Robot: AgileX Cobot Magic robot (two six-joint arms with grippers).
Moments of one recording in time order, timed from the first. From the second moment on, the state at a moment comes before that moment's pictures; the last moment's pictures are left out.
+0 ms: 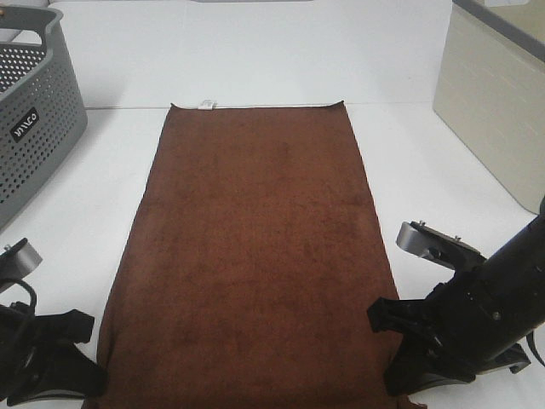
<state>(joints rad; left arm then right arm) -0.17 1.65 -0.33 -1.44 0.55 1.04 0.31 1.69 -0.51 0.88 0.57 -0.51</state>
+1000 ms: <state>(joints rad) -0.17 1.72 -0.93 -1.12 0.52 0.56 0.32 1.81 -1.21 0.55 0.62 -0.22</state>
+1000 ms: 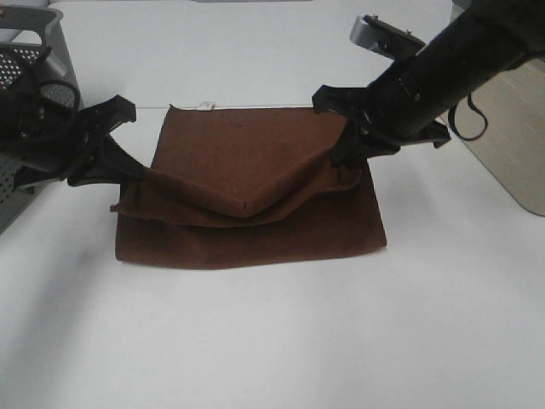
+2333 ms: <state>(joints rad) -0.17 2.47 -1.91 -1.09 0.20 0.49 0.22 2.49 -2.13 0.34 0.53 -0.19</state>
